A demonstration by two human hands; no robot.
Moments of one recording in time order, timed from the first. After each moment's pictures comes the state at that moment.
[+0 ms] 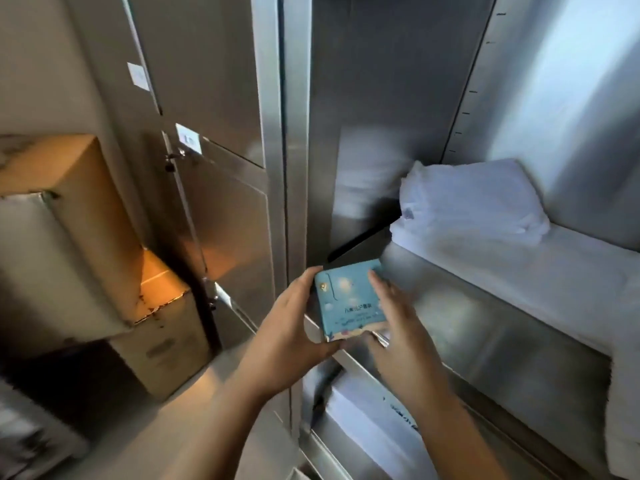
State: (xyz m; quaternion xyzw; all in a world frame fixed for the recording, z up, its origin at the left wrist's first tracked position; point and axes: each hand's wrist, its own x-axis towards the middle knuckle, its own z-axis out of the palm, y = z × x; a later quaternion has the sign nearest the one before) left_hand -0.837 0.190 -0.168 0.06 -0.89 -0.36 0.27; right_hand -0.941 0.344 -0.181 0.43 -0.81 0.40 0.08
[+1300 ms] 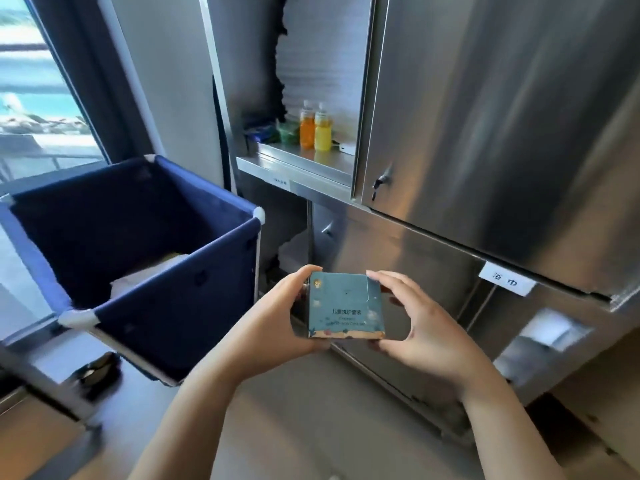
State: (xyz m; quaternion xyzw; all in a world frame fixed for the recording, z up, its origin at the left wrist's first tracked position) left_hand -0.038 -0.066 -0.166 0.65 -0.62 -0.20 0.39; right_hand -0.248 -0.178 -0.167 0.88 -0.27 0.22 -0.32
